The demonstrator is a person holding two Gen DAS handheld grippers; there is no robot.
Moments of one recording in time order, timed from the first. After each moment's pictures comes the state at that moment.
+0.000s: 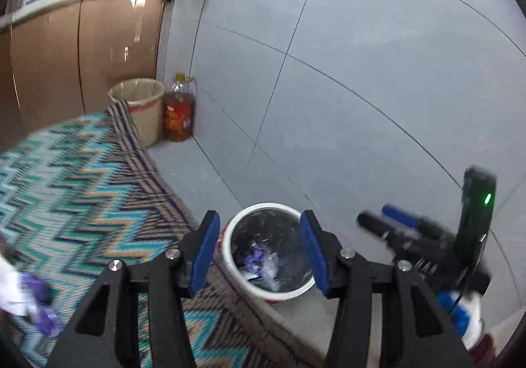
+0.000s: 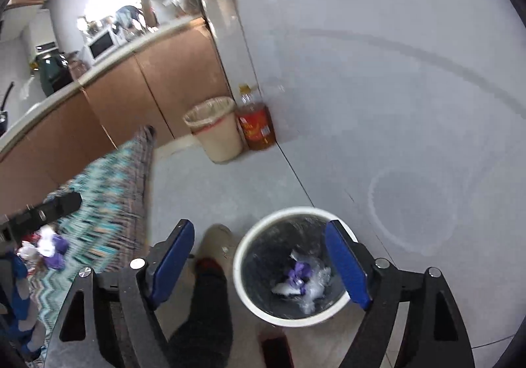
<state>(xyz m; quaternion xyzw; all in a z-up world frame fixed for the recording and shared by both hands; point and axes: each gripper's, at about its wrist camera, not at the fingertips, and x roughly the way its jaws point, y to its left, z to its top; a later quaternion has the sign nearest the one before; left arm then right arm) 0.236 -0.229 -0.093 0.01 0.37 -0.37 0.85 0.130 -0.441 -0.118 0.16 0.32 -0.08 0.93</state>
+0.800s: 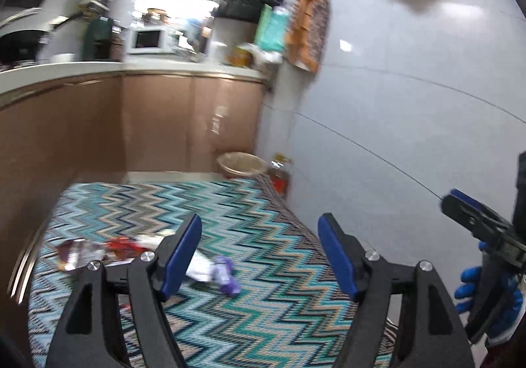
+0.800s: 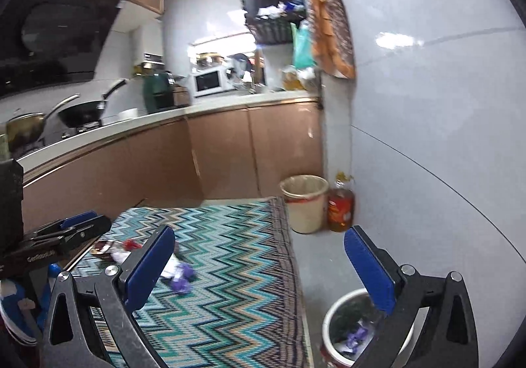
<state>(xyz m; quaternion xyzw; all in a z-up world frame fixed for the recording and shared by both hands) 0.137 0.002 -0.008 -0.04 0.21 -0.19 0.96 0.077 -0.277 0.004 0.05 0.17 0.07 0.98</state>
